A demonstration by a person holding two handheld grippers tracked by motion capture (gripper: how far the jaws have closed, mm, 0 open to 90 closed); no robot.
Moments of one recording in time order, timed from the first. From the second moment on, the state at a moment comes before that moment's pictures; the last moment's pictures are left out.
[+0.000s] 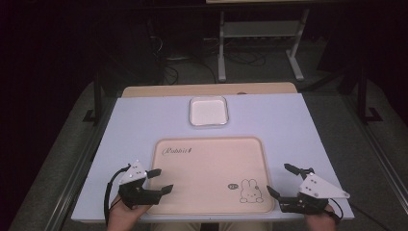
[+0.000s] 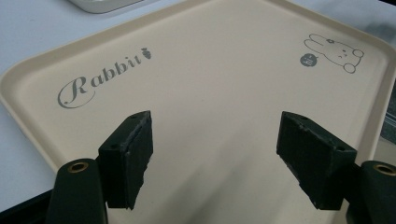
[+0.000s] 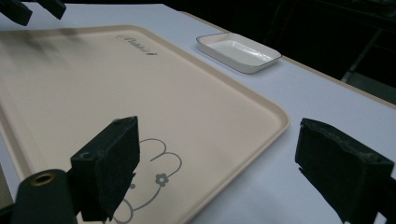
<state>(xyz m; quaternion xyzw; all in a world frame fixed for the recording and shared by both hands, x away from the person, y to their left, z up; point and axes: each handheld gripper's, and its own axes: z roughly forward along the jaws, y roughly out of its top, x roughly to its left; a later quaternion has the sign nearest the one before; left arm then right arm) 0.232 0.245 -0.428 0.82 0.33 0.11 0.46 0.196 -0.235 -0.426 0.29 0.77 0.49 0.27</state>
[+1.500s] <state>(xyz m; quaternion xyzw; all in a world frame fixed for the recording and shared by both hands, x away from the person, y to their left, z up) 0.272 0.214 -0.419 0.83 0.33 0.10 0.45 0.195 -0.236 -0.426 0.29 0.77 0.50 0.28</state>
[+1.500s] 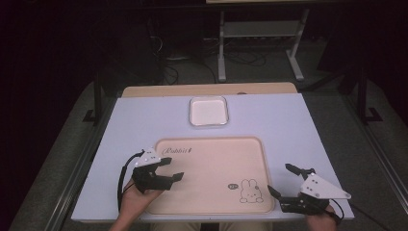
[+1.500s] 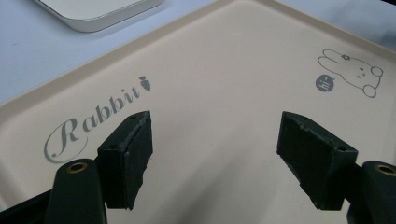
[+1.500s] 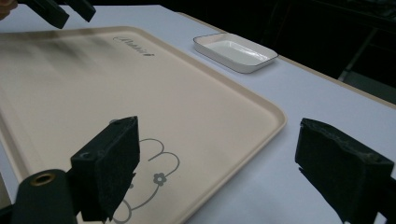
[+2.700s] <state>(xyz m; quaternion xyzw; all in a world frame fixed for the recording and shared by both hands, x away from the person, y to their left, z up) 0.355 0.180 -0.396 0.83 0.36 0.06 0.42 0.196 -0.238 -0.426 0.29 0.77 0.50 0.27</state>
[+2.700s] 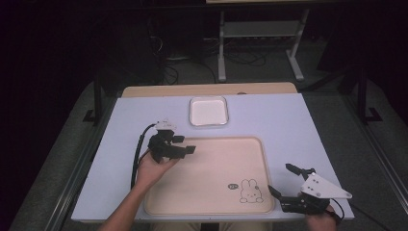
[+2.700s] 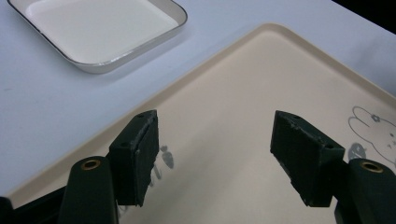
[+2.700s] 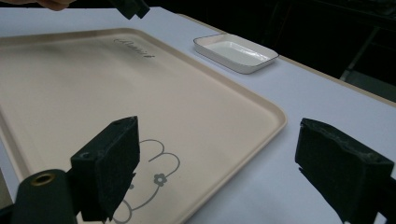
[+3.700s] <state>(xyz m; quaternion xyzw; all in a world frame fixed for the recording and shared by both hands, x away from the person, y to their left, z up) 0.473 0.178 -0.396 0.80 0.47 0.06 0.37 0.198 -0.240 -0.427 0.31 0.76 0.50 0.27</state>
